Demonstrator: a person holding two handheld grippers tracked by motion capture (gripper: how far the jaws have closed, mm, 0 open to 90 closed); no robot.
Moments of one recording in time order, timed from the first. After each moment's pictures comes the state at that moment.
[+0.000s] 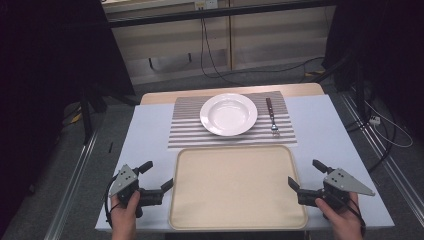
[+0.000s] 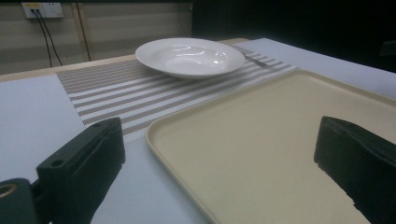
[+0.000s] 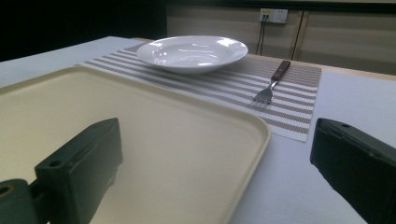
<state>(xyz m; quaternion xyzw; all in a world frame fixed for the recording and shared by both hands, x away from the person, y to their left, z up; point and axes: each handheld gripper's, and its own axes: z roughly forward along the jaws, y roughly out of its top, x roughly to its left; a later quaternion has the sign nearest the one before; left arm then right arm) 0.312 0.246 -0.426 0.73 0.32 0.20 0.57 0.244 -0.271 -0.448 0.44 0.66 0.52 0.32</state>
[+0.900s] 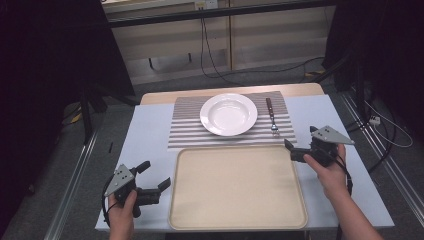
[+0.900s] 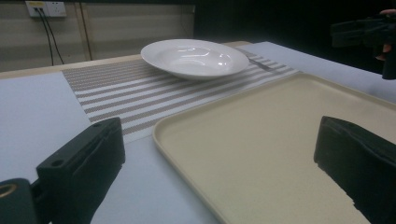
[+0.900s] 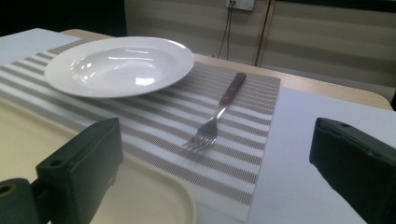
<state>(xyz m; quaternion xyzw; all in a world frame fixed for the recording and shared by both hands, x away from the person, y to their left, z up) 0.315 0.255 -0.428 0.72 0.33 0.19 0.58 0.348 -0.281 -0.425 0.47 0.67 0.46 0.35</state>
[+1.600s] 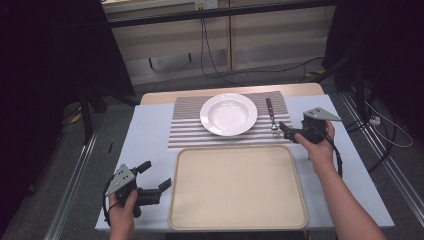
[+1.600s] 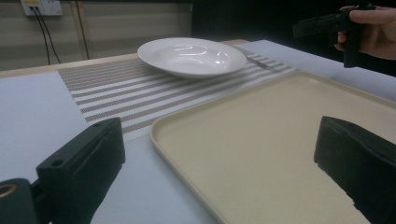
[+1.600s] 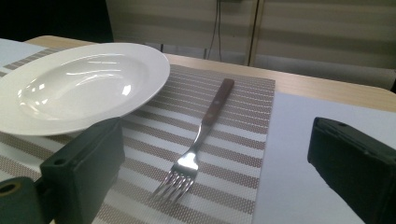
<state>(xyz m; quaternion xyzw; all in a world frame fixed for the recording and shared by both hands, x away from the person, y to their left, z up) 0.315 0.253 -0.429 0.73 0.33 0.19 0.57 0.414 -0.283 -0.428 0.51 0.65 0.45 0.33</state>
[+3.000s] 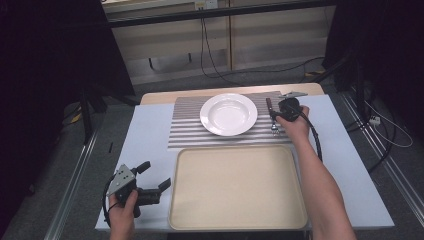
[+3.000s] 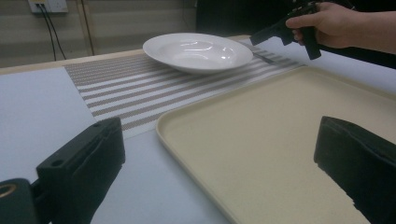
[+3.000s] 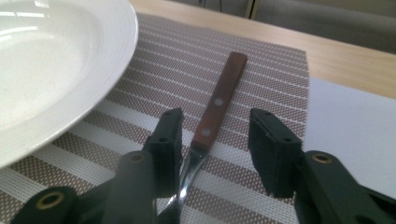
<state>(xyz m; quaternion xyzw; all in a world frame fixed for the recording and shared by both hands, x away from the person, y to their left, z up) 0.316 0.254 -0.431 0.73 0.33 0.20 0.56 0.514 -0.258 -0.449 0.54 0.71 0.34 0.28</state>
